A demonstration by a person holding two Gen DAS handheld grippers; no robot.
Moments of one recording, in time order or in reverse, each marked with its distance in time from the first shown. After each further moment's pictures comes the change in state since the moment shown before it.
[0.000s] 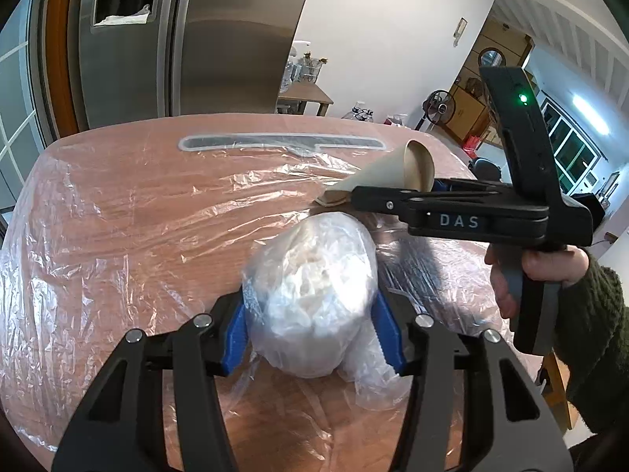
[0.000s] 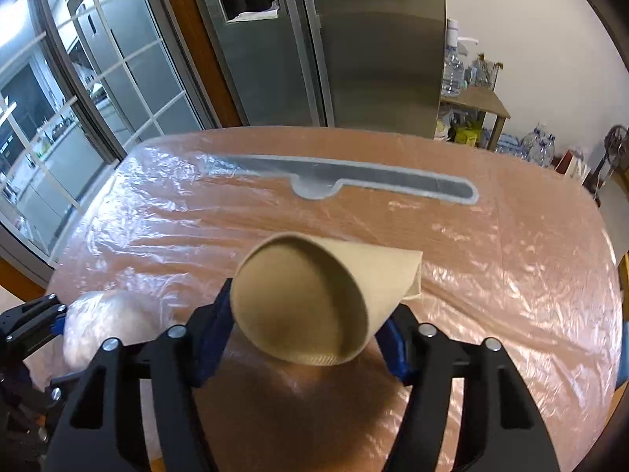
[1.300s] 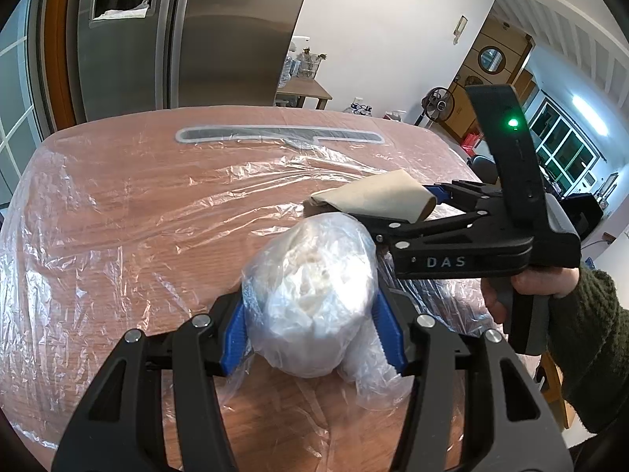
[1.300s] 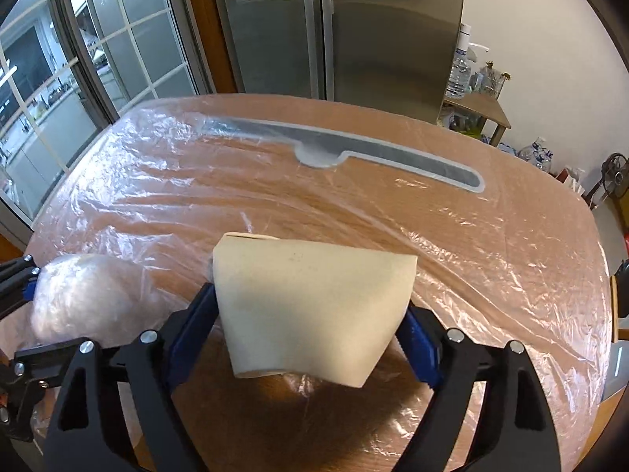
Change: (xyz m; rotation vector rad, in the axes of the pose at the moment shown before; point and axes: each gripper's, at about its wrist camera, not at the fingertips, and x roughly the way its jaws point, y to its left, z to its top) left arm 0.007 0.000 -0.001 -0.011 0.013 -0.006; right arm 0.011 0.010 -0.011 -0.101 0.037 -0.062
